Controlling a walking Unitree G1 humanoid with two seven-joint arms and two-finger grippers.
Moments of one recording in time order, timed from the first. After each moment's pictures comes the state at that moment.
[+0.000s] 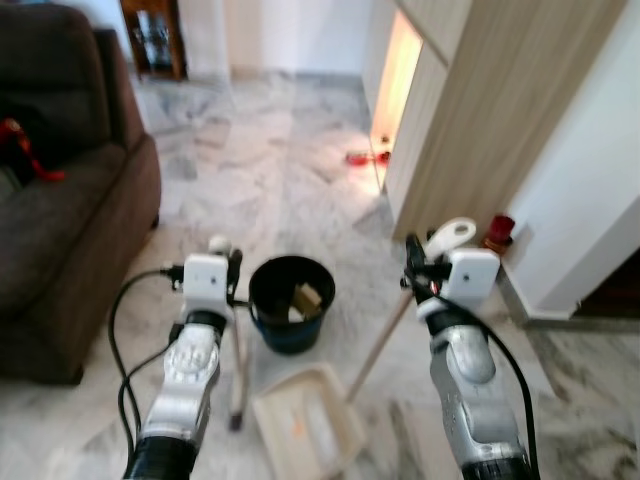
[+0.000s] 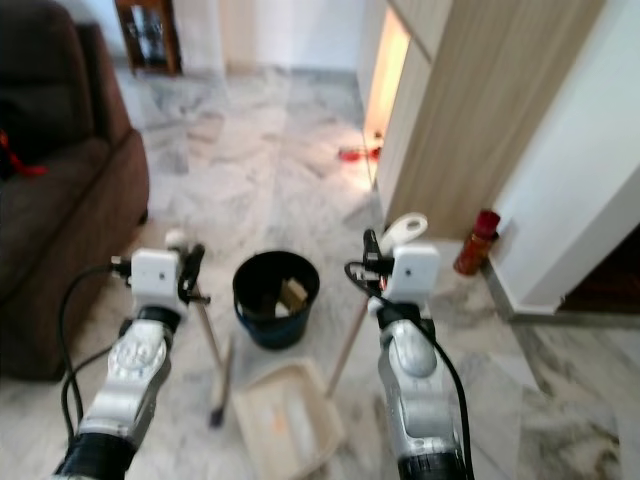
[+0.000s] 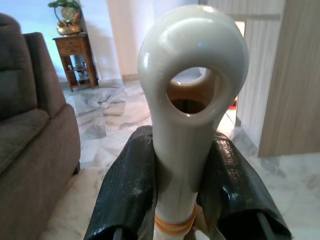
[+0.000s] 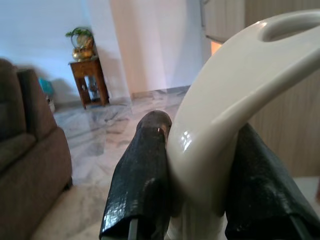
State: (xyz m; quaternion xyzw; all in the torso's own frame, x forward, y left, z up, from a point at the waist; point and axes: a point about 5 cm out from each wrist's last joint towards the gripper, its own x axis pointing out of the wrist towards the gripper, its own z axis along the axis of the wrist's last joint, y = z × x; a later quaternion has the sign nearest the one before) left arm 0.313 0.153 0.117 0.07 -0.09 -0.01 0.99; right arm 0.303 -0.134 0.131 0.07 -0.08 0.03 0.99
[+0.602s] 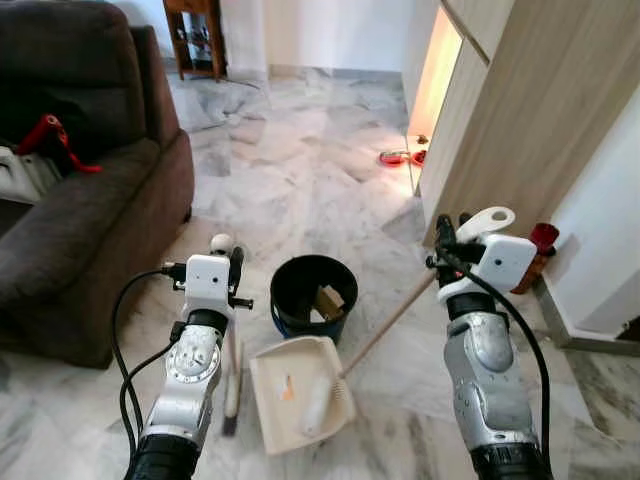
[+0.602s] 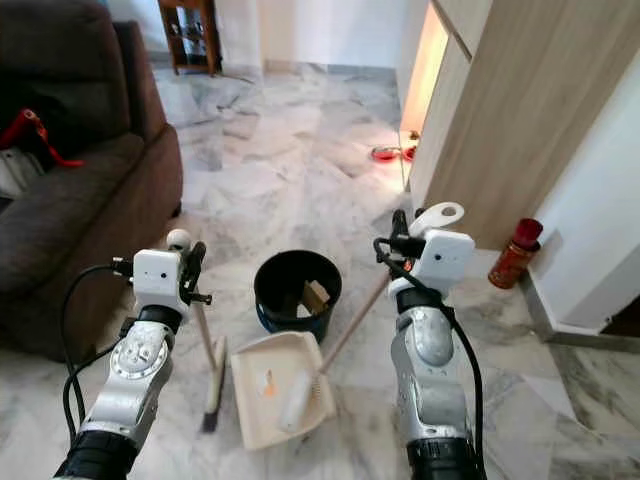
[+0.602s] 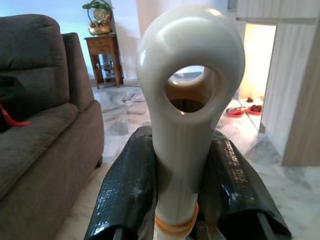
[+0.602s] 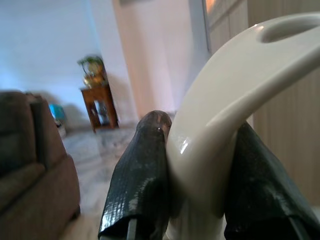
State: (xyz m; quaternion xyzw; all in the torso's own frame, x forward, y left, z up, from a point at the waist) left arm 0.313 0.148 0.116 0.05 -0.09 -0.01 0.99; right arm 0.313 -0.154 0.162 0.08 -0.14 -0.02 0.99
